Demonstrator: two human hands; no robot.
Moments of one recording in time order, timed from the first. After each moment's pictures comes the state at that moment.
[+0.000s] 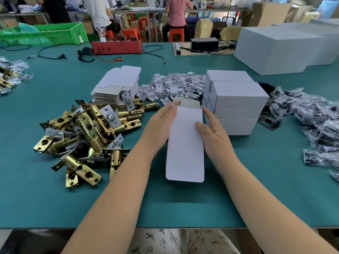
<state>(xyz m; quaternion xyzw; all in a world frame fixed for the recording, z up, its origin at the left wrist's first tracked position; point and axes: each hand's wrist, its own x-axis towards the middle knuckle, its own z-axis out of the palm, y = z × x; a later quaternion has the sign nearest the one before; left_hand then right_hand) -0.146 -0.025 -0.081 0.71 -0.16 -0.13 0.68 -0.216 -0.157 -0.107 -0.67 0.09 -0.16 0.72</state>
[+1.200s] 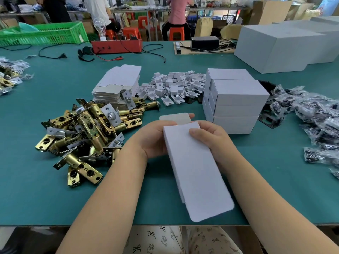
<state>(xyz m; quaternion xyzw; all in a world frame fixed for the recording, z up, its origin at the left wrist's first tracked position) -0.142 -0.011 -0.085 0.55 -0.12 -0.43 0.70 -0.230 -0.158 -0.094 -0.62 0.00 -0.03 0.78</state>
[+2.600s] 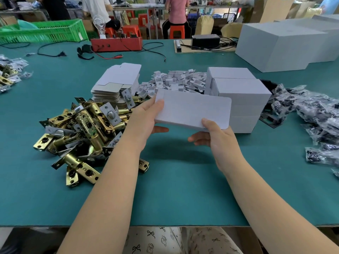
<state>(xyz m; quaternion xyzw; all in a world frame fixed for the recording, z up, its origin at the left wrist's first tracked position) -0.126 -0.003 -0.082 0.64 -0.10 -0.11 0.75 -0.221 -0.153 -0.099 -0.62 0.12 -0.18 0.75</state>
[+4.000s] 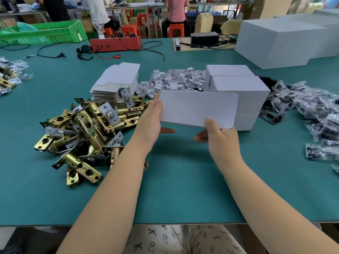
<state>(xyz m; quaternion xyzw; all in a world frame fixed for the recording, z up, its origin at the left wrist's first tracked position) -0.130 -0.017 -0.089 0.65 -0.13 -0.12 0.74 -0.230 -0.150 -0.098 -0.68 0.16 -0.24 0.68</state>
